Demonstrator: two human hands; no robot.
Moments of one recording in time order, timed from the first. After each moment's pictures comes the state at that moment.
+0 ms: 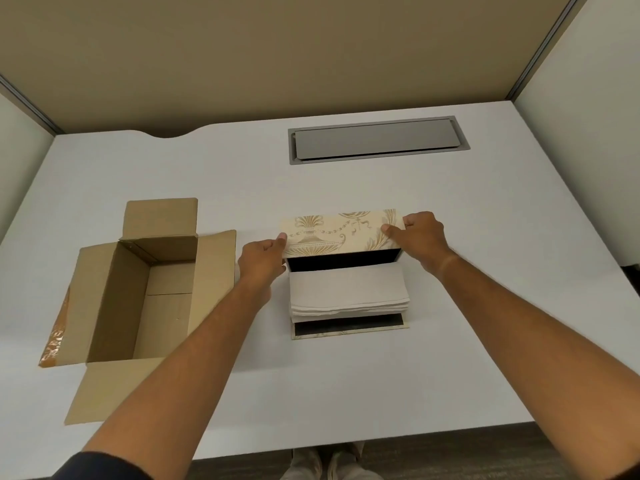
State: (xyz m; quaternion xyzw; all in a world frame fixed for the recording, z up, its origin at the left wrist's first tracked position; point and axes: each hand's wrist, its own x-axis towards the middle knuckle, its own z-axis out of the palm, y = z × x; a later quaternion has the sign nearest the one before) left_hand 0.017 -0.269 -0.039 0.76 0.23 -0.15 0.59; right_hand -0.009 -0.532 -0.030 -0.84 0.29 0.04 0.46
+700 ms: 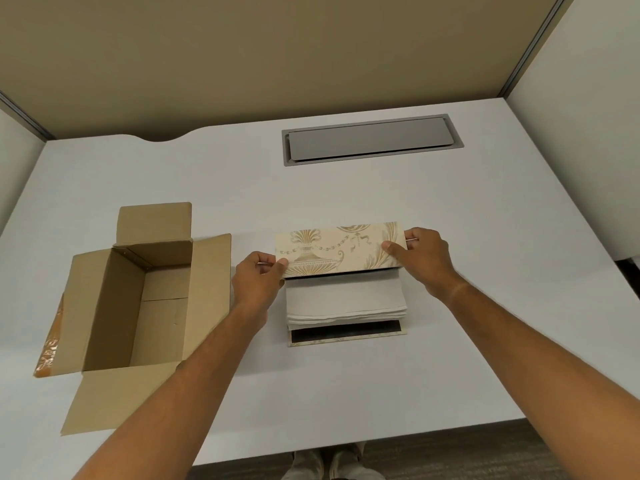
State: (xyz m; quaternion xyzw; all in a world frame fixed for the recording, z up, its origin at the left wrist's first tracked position) left_hand -0.008 -0.261 -0.052 0.75 0.20 -0.12 0.61; right_hand -0.046 -0.531 -0.037 -0.81 0.29 0.00 0.51
